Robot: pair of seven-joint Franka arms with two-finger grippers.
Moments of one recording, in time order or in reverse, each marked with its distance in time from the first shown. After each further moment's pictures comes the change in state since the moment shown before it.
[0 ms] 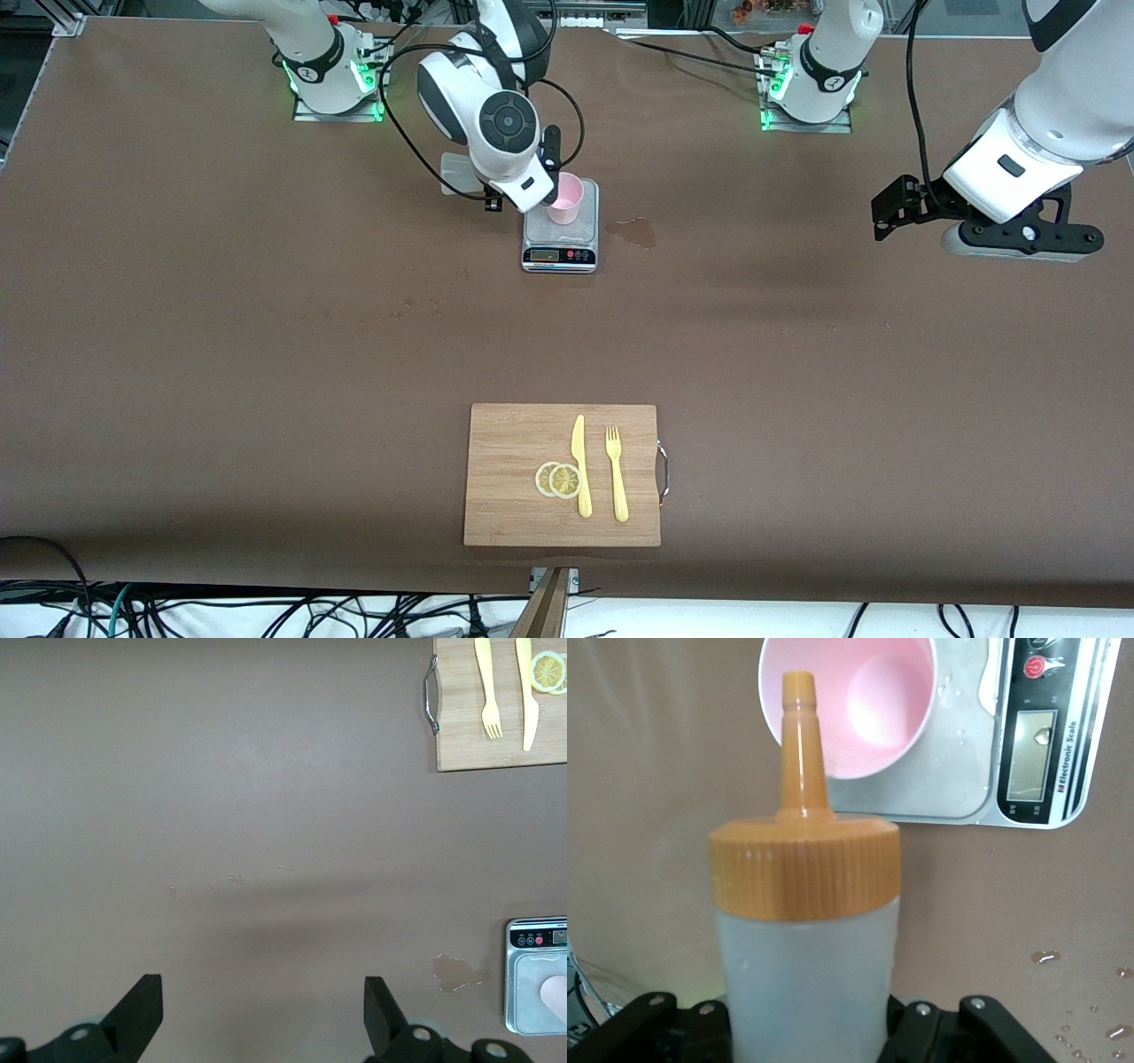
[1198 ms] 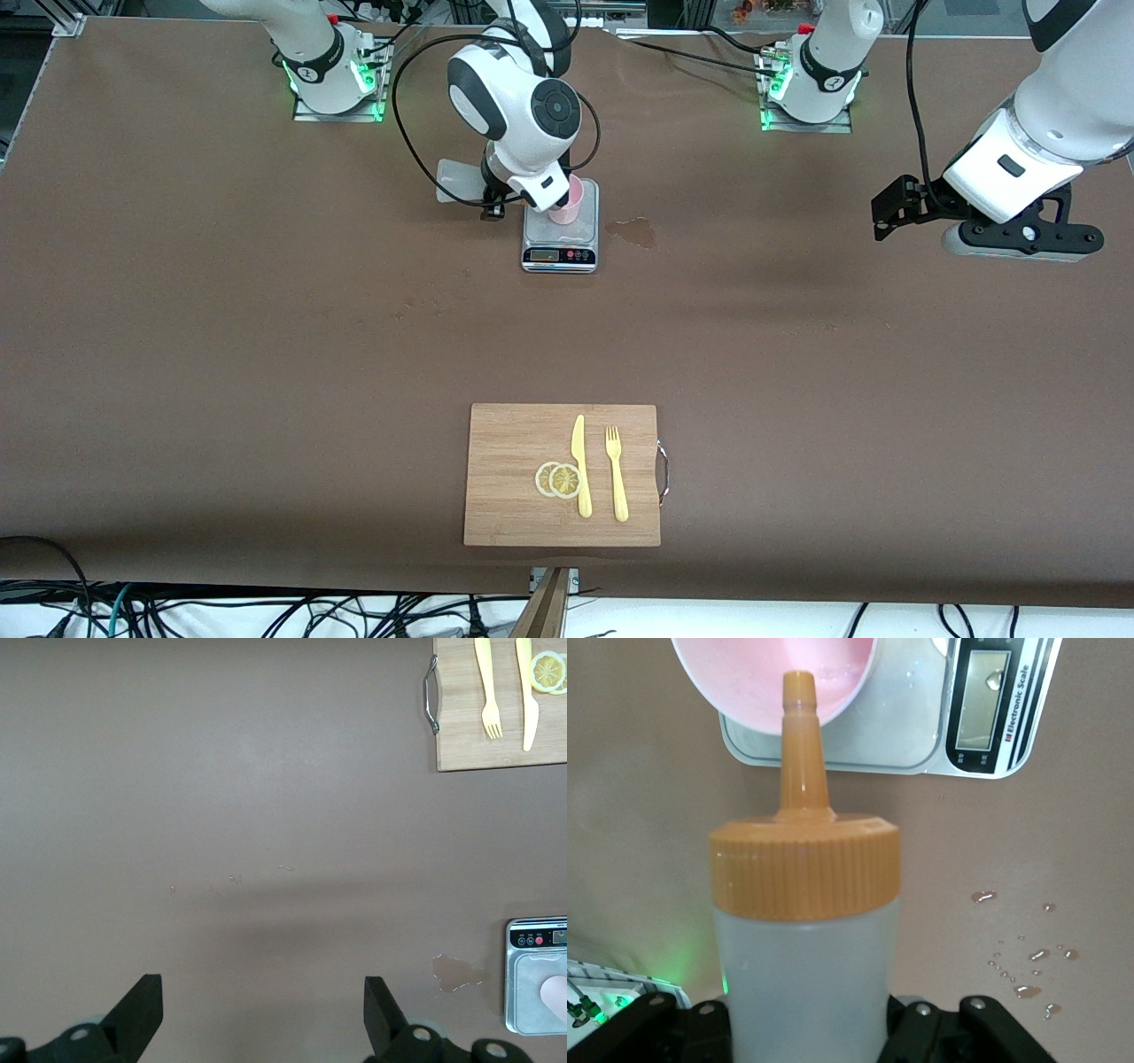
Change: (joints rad) left arm 0.000 0.000 0.000 0.000 0.000 0.000 0.000; right arm 0.042 0.063 0.000 0.102 -0.203 -0.085 0.092
